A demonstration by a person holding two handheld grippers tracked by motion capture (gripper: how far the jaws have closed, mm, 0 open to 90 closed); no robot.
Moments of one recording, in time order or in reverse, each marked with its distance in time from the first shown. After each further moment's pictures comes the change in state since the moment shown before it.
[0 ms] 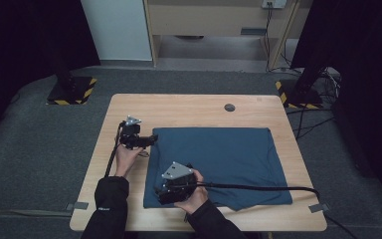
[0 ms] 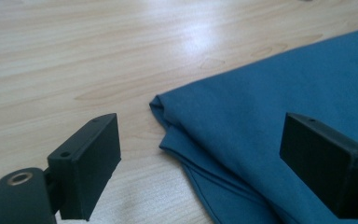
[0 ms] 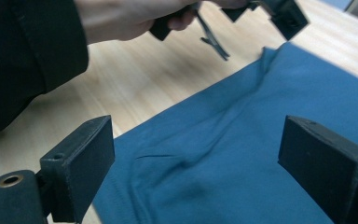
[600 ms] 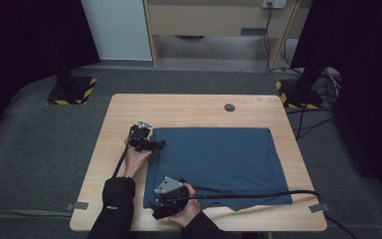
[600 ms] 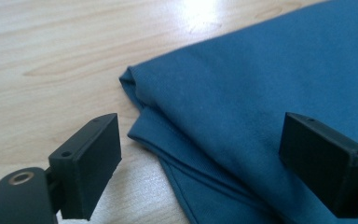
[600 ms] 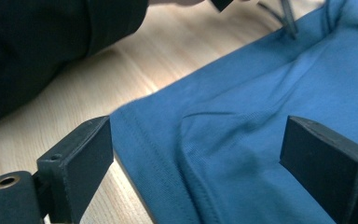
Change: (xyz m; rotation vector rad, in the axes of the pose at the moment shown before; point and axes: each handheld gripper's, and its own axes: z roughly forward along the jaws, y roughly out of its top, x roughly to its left) left arm -0.014 -0.012 0.035 0.089 0.012 0.013; right arm 0.031 -0.035 0.030 0.079 0.042 0.002
